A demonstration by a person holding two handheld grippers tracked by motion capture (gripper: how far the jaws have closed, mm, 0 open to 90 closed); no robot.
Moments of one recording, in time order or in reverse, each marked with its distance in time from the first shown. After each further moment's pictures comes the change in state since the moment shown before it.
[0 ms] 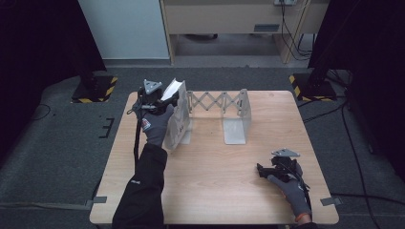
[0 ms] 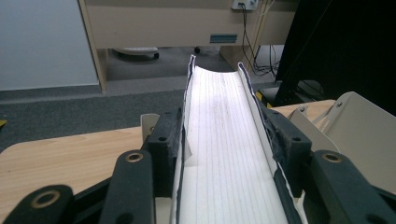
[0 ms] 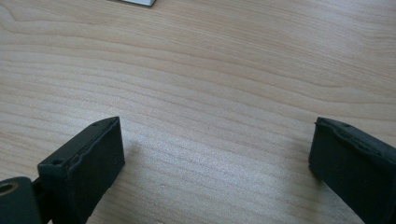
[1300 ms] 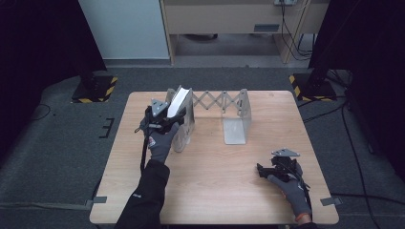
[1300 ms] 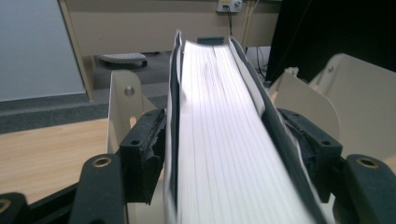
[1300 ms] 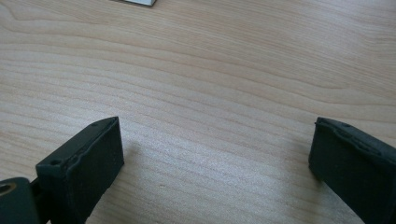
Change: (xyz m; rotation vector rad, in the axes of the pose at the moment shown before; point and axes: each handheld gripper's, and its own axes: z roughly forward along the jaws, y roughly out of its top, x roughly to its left) left arm -0.002 -0.070 -0.004 -0.050 -0.061 0.053; right arm -0.001 0.000 0.000 0.004 0.004 -0.011
